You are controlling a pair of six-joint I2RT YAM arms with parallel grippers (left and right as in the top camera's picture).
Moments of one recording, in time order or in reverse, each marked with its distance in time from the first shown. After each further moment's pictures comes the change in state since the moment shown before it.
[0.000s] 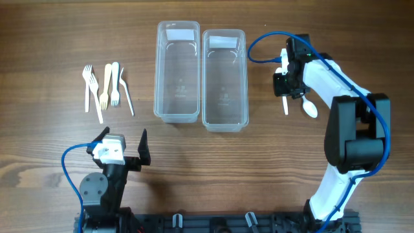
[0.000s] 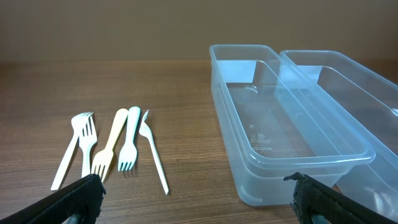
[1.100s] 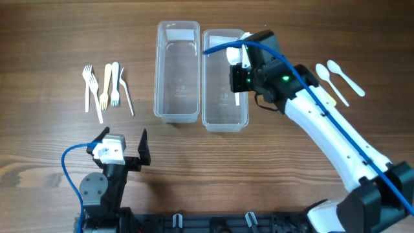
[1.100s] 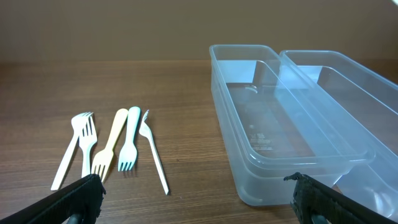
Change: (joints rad) left arm 0.000 0.000 0.000 0.000 0.000 0.000; right arm 0.384 -0.430 -0.002 0.022 -0.079 0.343
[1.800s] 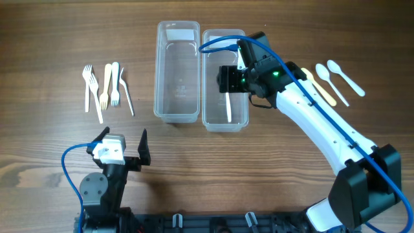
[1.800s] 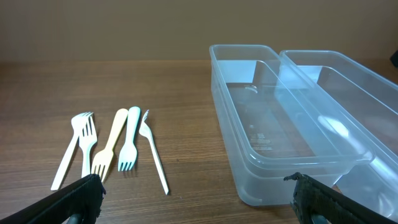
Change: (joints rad) left arm 0.000 0.000 0.000 0.000 0.000 0.000; right arm 0.000 0.084 0.000 0.019 -0.053 0.045
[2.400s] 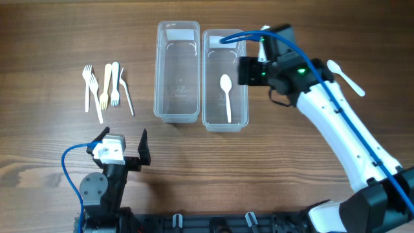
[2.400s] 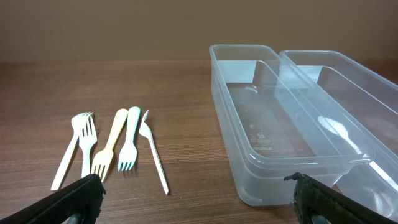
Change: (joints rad) left arm 0.000 0.000 0.000 0.000 0.000 0.000; right arm -0.098 -0.102 0.039 -0.123 0.134 -0.064
